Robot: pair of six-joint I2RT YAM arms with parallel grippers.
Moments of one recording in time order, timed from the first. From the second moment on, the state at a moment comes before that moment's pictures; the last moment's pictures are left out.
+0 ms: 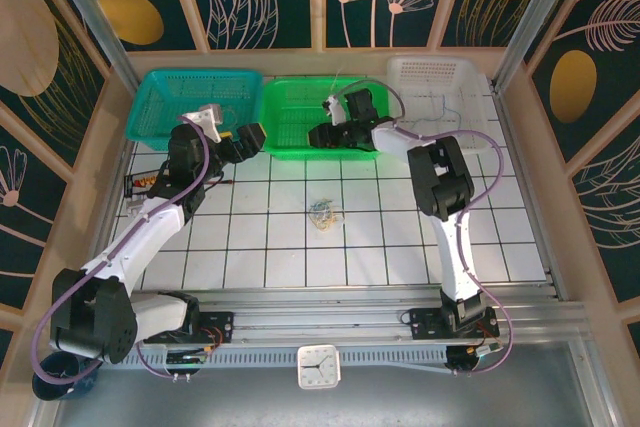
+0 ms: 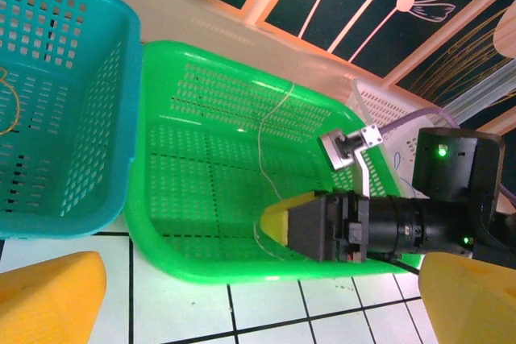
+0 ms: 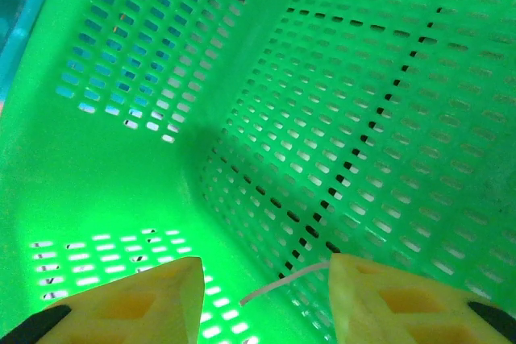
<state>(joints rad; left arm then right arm) -0.24 1.21 0.80 0.10 0.23 -0.57 0.44 2.26 1.65 -0.17 -0.65 0.26</state>
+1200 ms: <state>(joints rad) -0.24 1.26 0.80 0.15 0.25 -0.58 0.26 2.39 2.15 -0.10 -0.47 0.54</state>
